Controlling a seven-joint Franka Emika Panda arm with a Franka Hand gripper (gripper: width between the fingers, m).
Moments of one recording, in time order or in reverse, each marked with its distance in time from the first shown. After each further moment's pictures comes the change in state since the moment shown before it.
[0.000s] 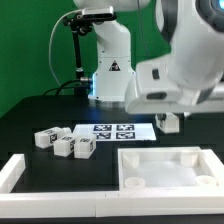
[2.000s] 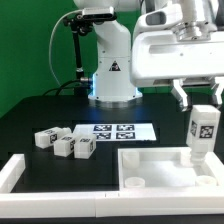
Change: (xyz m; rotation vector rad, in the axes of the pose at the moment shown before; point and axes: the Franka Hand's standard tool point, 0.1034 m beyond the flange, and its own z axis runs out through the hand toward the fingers) arm 0.072 -0.002 -0.109 -0.028 1.385 -0.032
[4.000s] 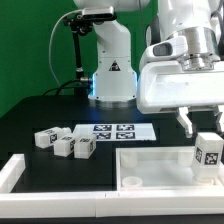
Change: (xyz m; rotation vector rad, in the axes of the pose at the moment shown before) arm -0.034 -0.018 0.027 0.011 -0.048 -0.018
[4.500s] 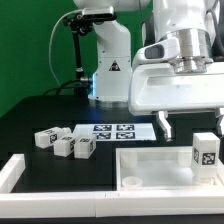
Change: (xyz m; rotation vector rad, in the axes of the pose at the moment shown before) arm -0.009 0.010 0.004 0.000 -0.127 0.056
